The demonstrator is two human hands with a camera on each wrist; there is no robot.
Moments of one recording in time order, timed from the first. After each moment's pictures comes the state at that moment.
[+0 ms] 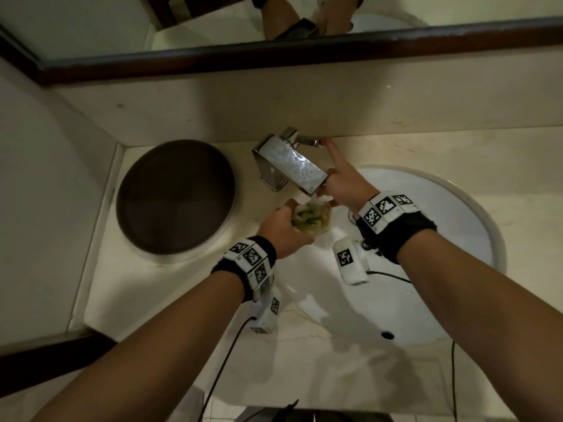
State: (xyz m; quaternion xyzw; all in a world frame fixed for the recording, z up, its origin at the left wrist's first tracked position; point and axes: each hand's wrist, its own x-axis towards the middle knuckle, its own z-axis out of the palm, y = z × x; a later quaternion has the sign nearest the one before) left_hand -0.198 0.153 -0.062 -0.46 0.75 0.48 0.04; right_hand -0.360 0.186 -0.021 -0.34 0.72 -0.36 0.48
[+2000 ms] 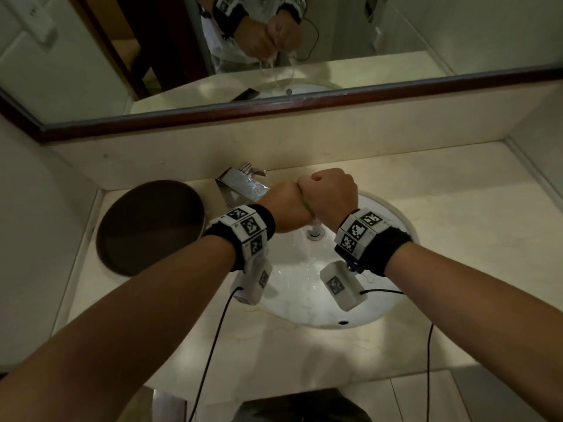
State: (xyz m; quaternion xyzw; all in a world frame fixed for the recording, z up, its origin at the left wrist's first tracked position) left_hand -0.267 0.208 0.081 -0.27 0.89 0.37 0.04; right_hand -0.344 0.281 0.089 -0.29 0.87 -0.36 0.16
